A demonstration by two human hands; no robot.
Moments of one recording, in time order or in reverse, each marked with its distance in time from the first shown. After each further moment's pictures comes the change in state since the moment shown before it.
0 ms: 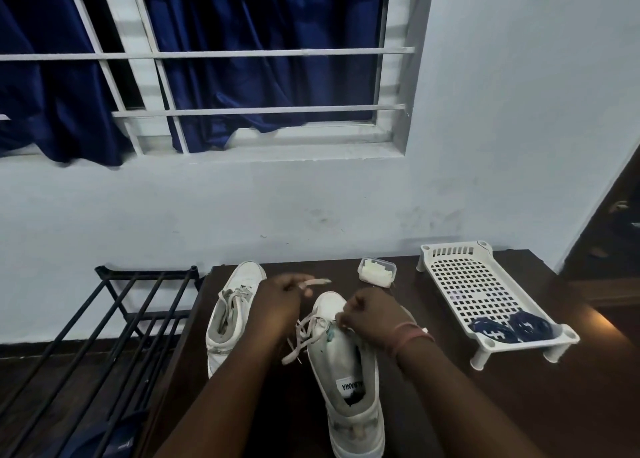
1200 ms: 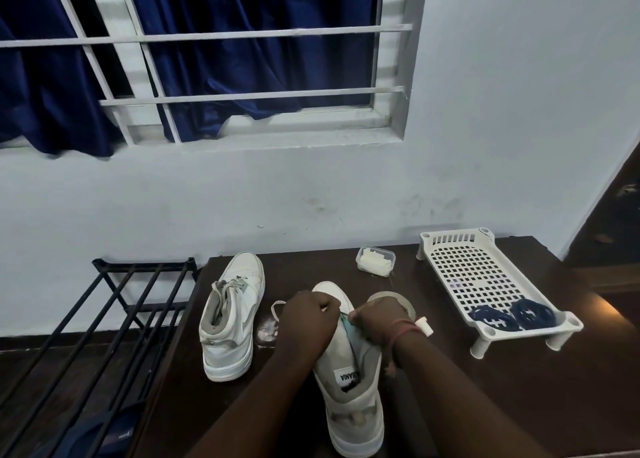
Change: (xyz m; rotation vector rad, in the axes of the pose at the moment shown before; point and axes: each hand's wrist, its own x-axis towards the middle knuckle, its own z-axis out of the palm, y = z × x) left_hand -0.010 -0.035 0.057 0.455 -0.055 0.143; right_hand 0.033 0.048 0.025 -0.919 -0.235 -0.343
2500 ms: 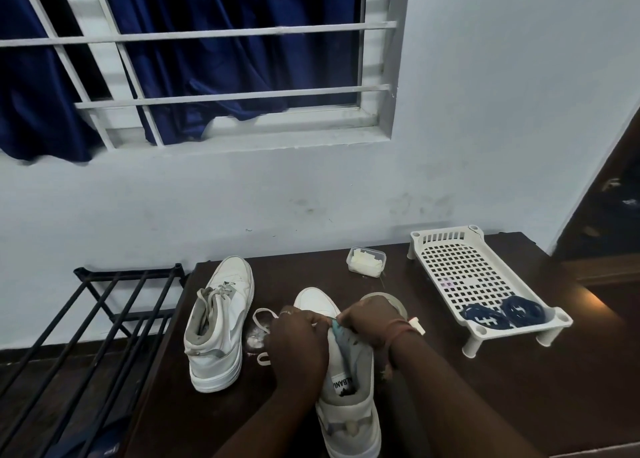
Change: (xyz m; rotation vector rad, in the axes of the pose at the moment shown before) left_hand -0.010 -0.022 0.042 0.229 0.250 -0.117; right_hand -0.004 0.001 -0.005 0.421 0.025 0.126
